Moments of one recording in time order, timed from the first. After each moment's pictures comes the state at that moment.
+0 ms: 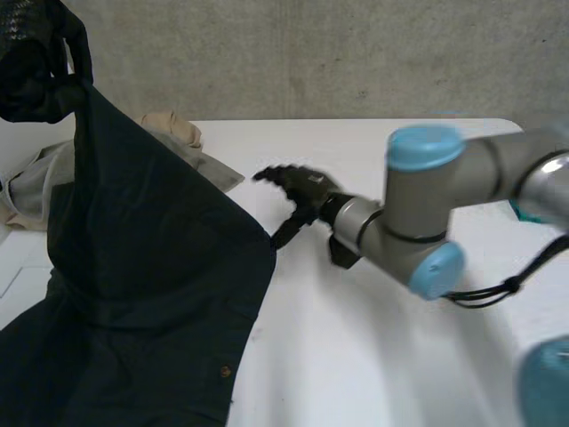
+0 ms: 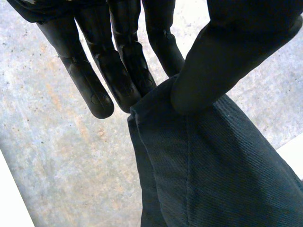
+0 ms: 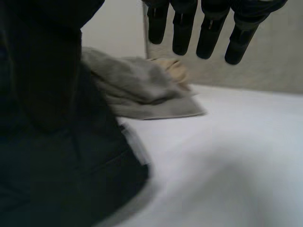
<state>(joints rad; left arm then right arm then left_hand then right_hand) 4.54 -1.28 -1.59 3.10 -1.33 3.20 2.16 -0.67 0.83 0.10 1.21 3.39 1.15 1.20 1.20 1.20 1.00 0.31 0.32 0.32 0.32 0.15</state>
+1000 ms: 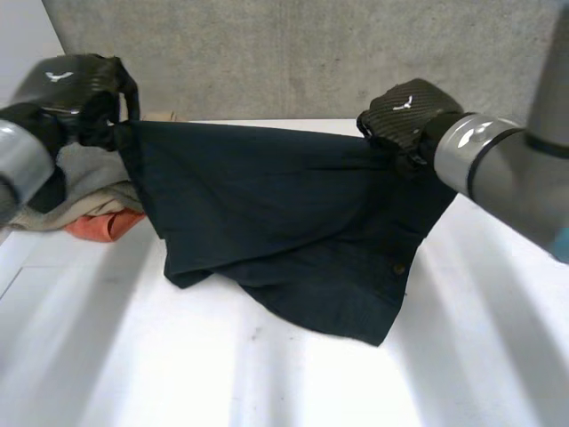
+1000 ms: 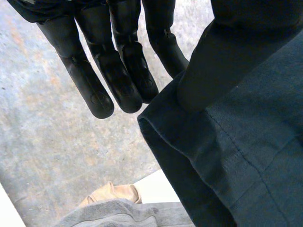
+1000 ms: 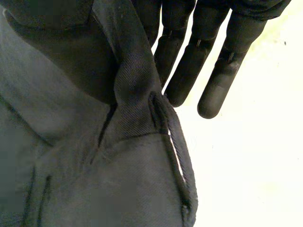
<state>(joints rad) 4.50 -1.67 -1.44 3.14 -1.35 3.23 2.05 -1.15 0.98 0.40 1.43 2.54 1.15 1.20 1.20 1.20 1.00 1.12 1.18 1.19 1.20 0.98</state>
